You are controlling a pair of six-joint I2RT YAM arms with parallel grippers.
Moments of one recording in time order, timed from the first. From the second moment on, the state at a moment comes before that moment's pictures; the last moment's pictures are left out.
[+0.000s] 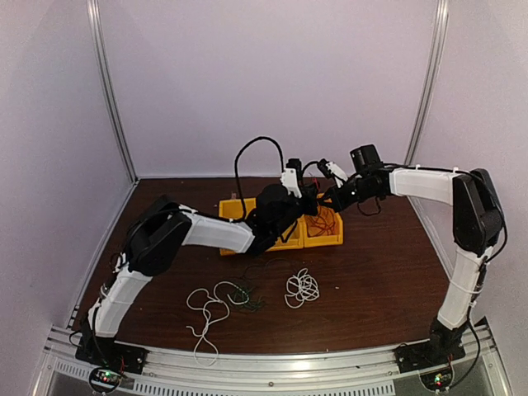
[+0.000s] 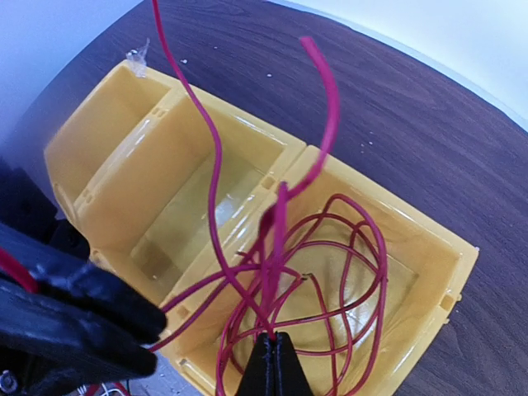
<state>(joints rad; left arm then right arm) -0.95 2.42 1.71 0.83 -0.21 -0.38 0.36 1.88 1.40 -0.31 -0.47 -0.16</state>
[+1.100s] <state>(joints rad) -0.96 2.50 1.89 0.38 -0.23 -0.47 0.27 1.72 1.38 -0.41 -0.47 -0.21</state>
